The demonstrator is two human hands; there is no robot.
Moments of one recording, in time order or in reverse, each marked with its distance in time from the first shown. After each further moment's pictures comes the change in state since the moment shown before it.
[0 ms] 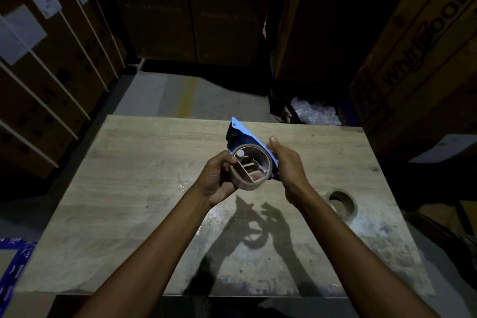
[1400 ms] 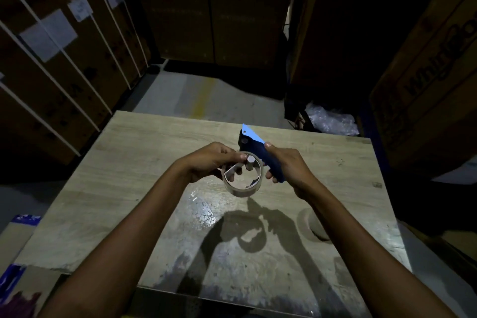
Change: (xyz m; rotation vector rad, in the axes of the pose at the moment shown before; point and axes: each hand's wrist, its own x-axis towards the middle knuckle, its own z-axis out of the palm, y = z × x) left_hand 0.040 0.018 0.037 1.028 0.064 -0.090; right_hand 0.039 -0.011 -0.083 -0.154 -0.323 -0.030
